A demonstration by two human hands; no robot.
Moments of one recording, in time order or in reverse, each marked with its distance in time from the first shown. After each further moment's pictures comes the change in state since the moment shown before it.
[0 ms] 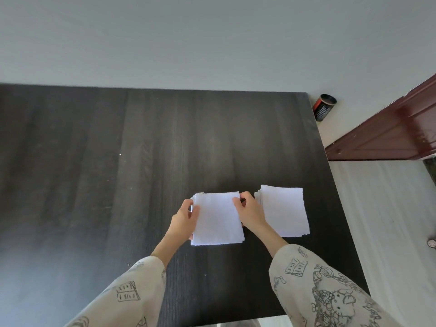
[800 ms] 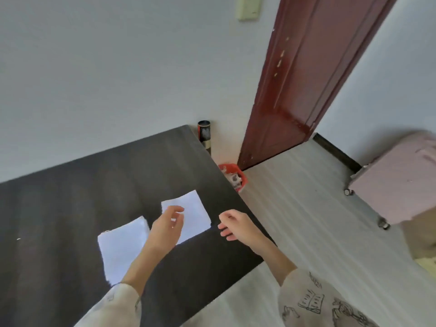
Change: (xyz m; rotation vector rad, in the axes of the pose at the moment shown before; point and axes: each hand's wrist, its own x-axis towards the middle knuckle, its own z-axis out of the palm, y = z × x) left_hand -0.118 0.107 0.130 0.345 -0.034 0.578; right_hand -0.169 0.129 -0.150 0.536 0.112 0.076
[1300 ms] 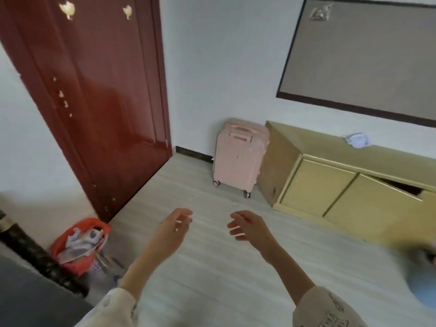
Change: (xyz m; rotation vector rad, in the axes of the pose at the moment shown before) left_hand -0.113 0.324 0.362 -0.004 -0.567 0.646; right_hand -0.249 0.252 -0.367 0.563 0.731 0.040
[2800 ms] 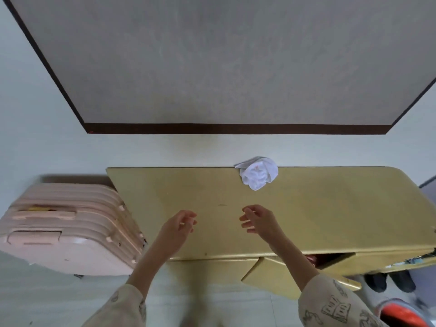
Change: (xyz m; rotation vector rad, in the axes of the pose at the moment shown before) left_hand 0.756 0.364 0.668 -0.020 -0.455 0.017; right_hand 0.601 0.024 -0.831 0.136 0.464 0.199
